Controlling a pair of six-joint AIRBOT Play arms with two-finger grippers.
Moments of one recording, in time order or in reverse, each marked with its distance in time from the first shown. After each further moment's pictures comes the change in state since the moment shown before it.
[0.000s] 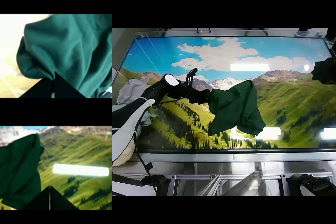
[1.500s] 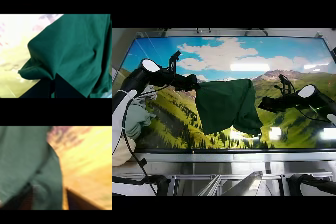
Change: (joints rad) left arm 0.133 0.037 0.126 0.038 -0.091 -0.006; right arm -0.148 -0.473 -0.484 0.660 -0.434 -0.364
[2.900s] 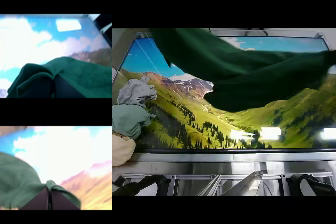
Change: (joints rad) left arm 0.108 0.397 0.486 -0.003 -0.038 0.003; right arm -0.318 0.678 0.328 0.033 0.120 -0.032
